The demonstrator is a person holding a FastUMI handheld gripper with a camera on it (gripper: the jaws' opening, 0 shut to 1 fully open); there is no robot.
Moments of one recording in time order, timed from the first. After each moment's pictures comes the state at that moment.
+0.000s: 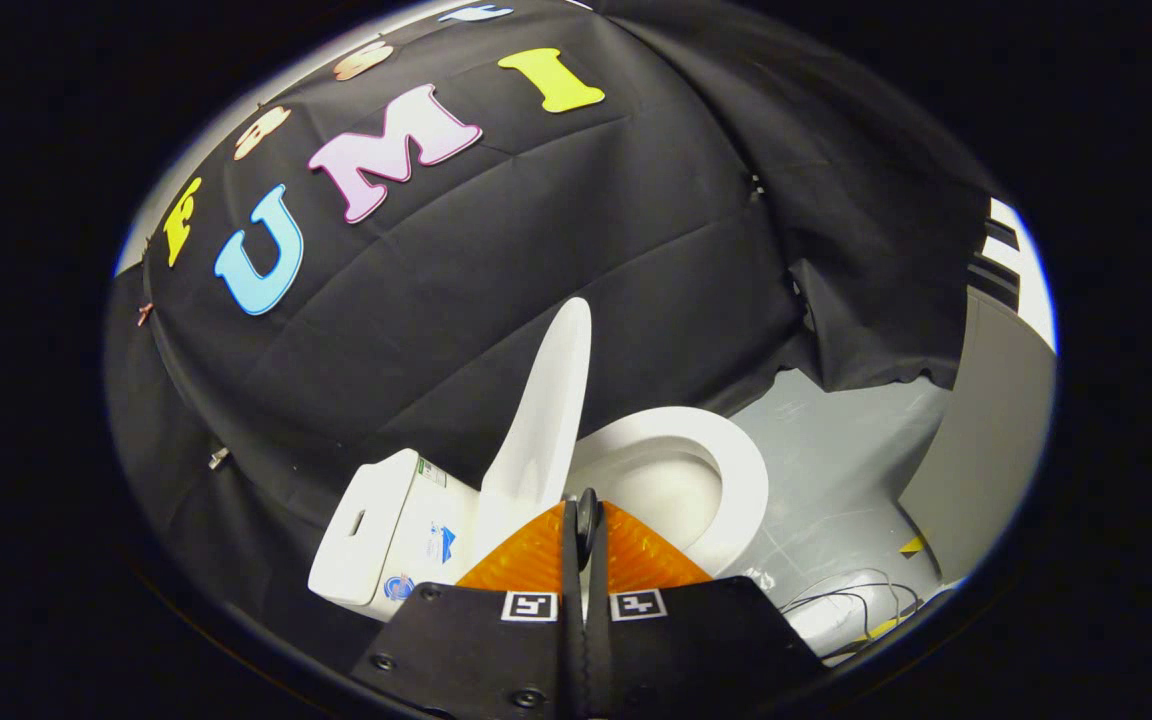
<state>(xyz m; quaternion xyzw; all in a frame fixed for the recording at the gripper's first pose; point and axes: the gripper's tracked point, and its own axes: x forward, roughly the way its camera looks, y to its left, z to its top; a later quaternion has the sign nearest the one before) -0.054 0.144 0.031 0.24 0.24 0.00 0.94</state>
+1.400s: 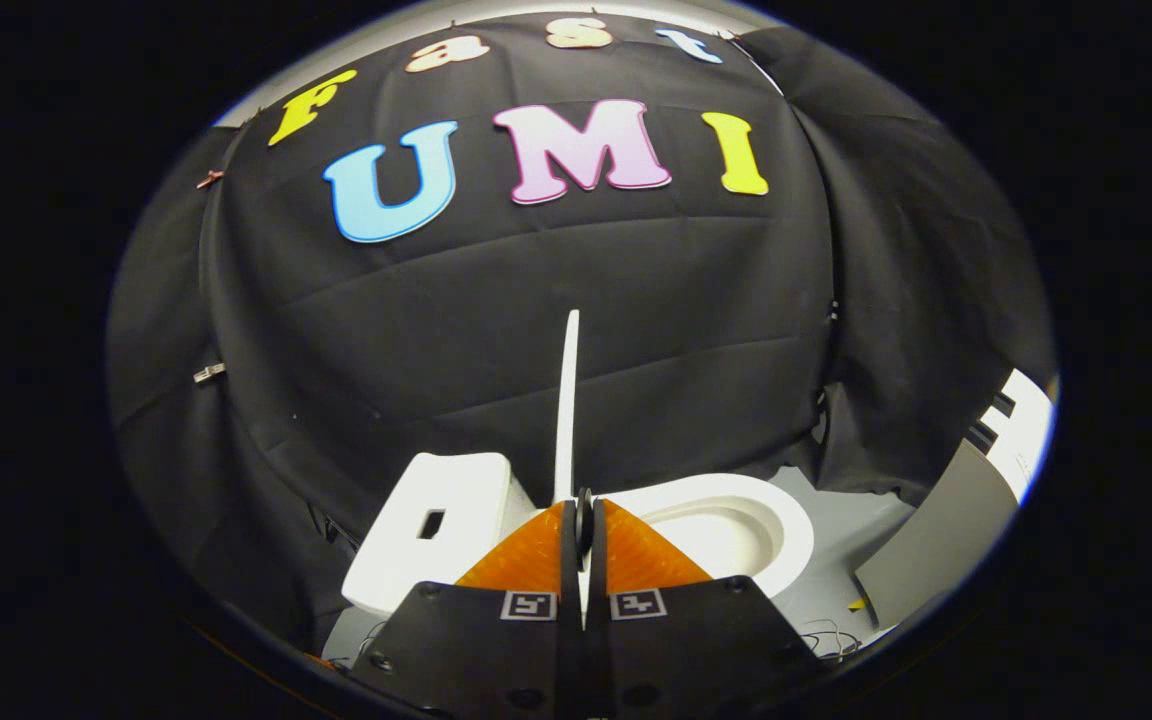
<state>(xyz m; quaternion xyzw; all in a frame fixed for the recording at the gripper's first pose) -0.073 0.380 0.152 0.08 0.18 0.01 0.98</state>
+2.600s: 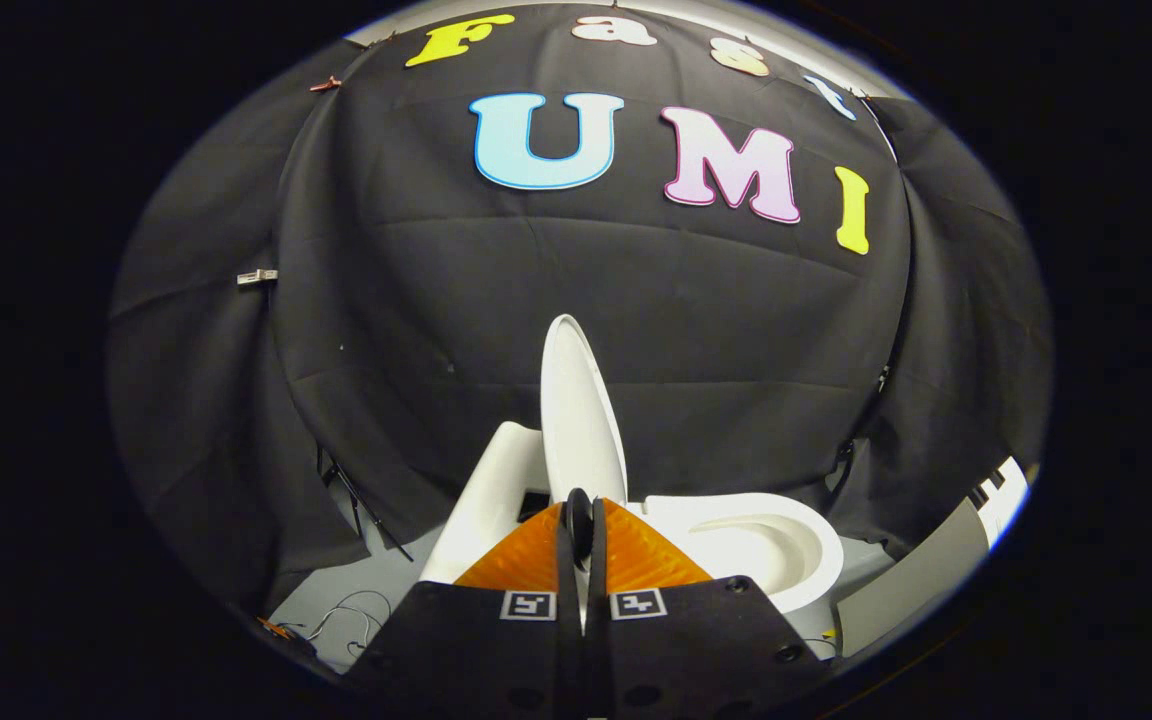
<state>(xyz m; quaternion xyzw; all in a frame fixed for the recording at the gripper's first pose) -0.080 0.548 0.130 -0.04 0.18 0.04 0.98</state>
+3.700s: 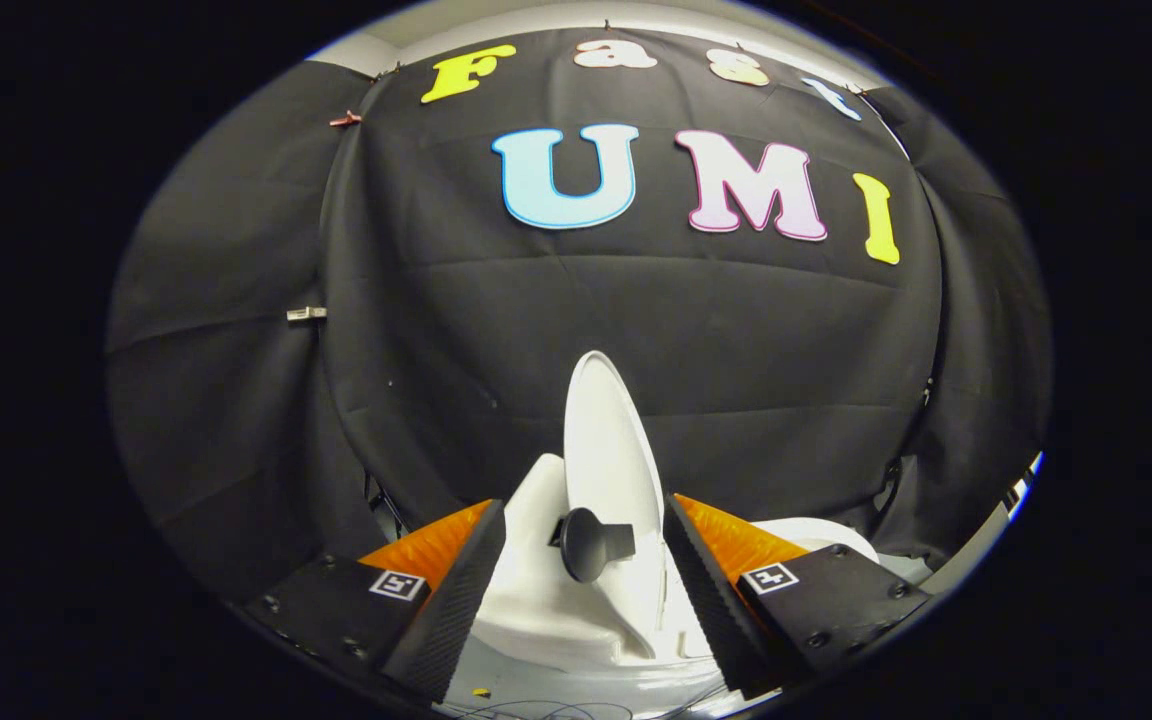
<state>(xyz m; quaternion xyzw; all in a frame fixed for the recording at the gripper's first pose) -0.087 0.547 0.153 0.00 0.12 0.12 0.98</state>
